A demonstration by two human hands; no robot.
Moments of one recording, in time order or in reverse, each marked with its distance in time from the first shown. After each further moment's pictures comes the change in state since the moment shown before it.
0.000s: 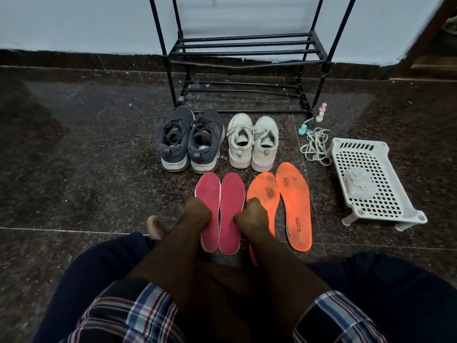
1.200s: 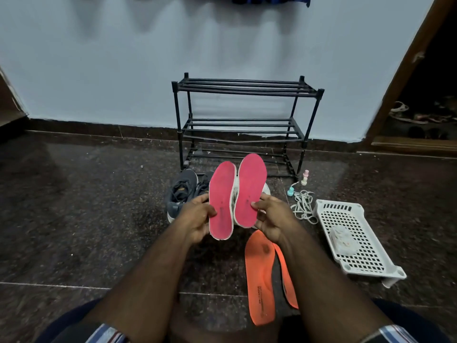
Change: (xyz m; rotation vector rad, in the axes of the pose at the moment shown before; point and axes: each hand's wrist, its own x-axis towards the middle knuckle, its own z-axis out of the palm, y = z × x) left_hand -0.055 0.058 -0.108 -1.032 -0.464 0.397; right_hand -0.036 -0.103 -0.147 1.167 -0.310 -0.089
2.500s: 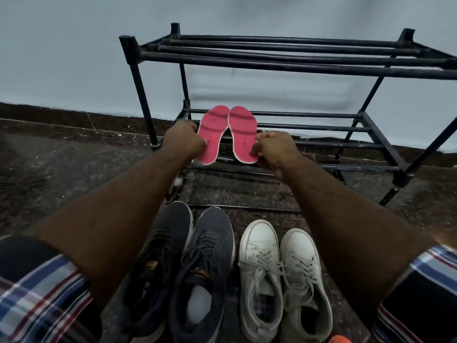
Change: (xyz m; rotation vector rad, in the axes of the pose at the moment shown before) left_hand 0.375 0.194 -0.016 0.956 0.443 0.337; right_hand 0.407 -0.128 0.095 -0.577 0.085 -0.214
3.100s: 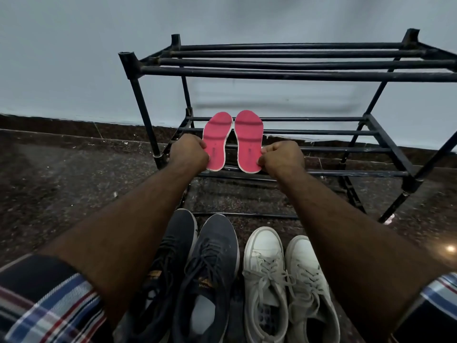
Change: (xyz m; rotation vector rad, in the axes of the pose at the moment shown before) left_hand 0.006 -0.004 0.014 0.131 0.080 -0.016; right_hand 0.015 0.013 -0.001 -0.248 0.206 -0.022
